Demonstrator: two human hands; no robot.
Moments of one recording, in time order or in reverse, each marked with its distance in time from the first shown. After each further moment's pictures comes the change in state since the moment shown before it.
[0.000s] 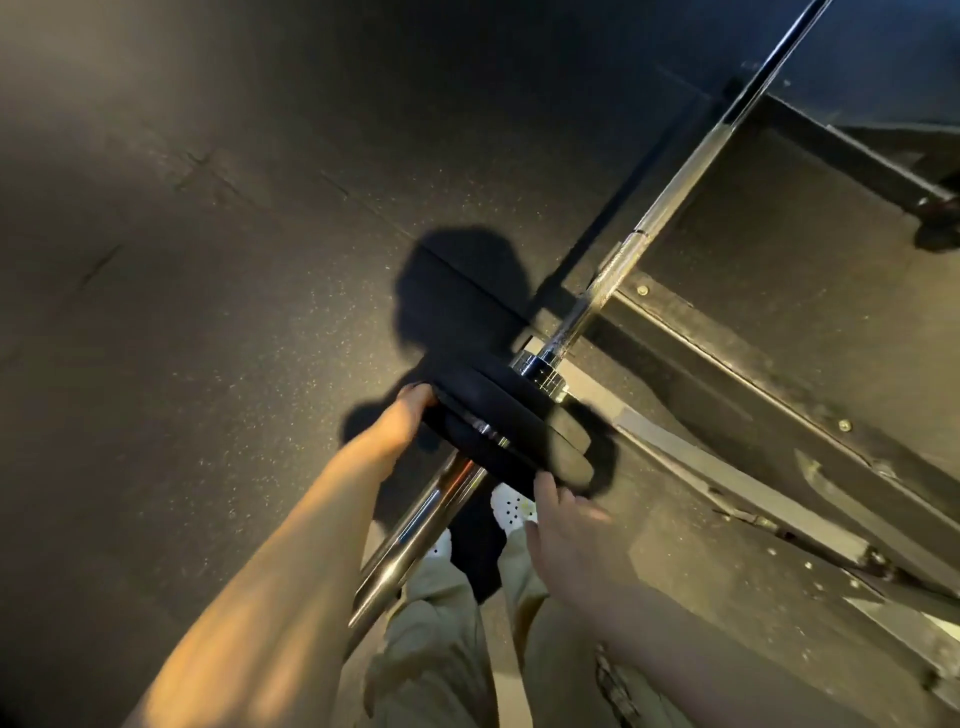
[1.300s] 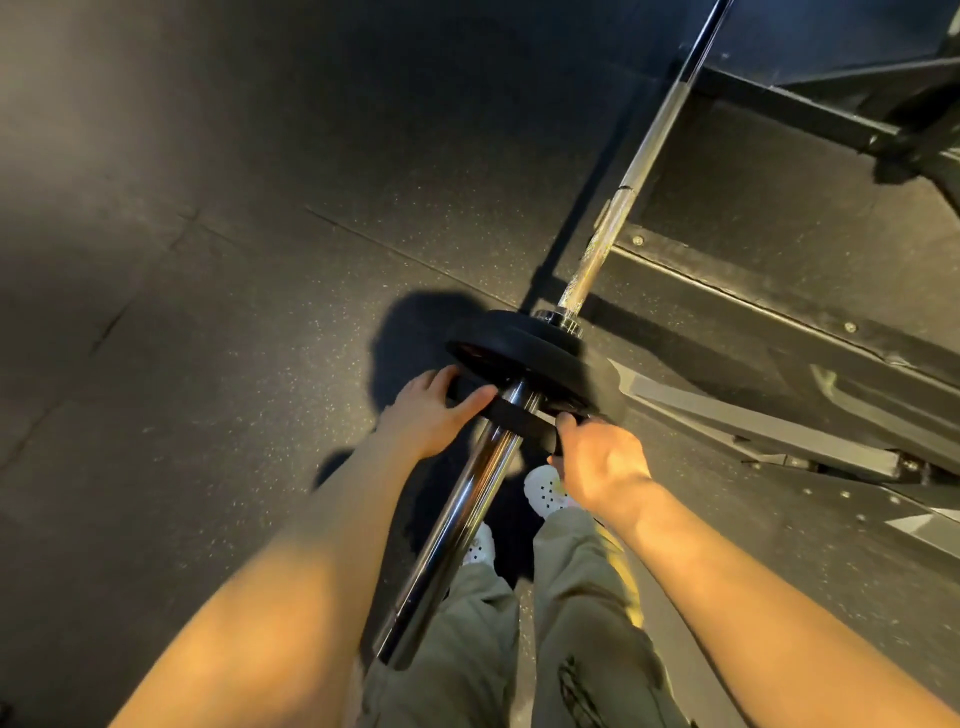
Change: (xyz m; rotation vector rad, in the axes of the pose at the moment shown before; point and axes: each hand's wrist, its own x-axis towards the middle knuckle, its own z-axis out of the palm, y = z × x) left_hand -0.007 -0.041 -0.040 0.895 -0.038 0.361; right_hand 0.015 -0.037 -0.013 0.007 -0.209 0.184
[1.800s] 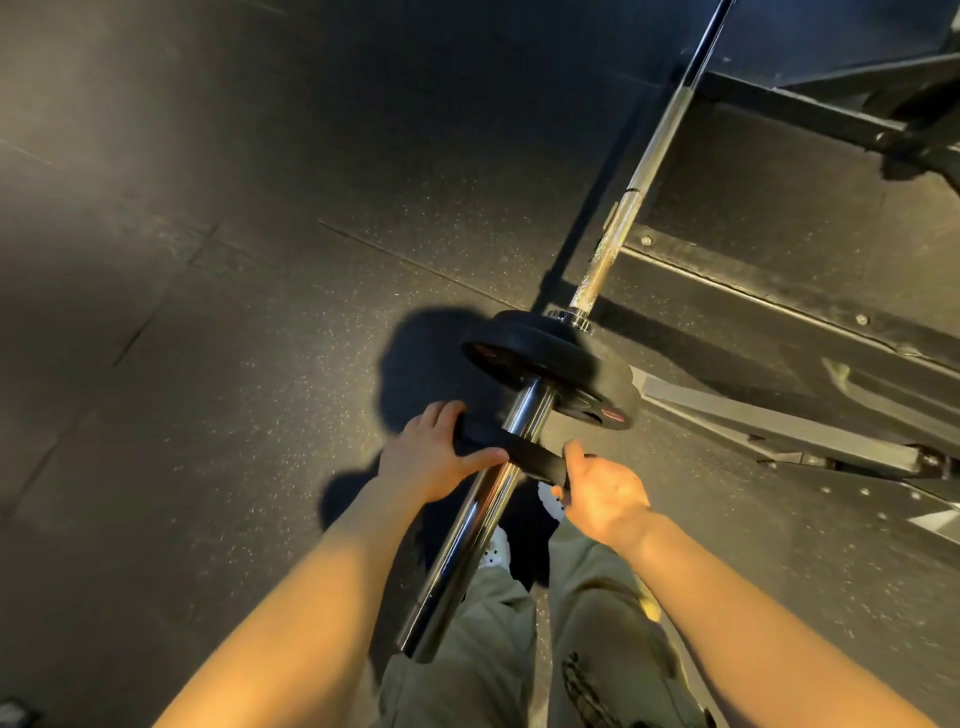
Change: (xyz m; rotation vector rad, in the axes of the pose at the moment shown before) left_hand -0.038 -0.023 0.012 0.267 -0.013 0.061; right_hand -0.023 -0.015 0.033 0.131 -0.079 -0.014
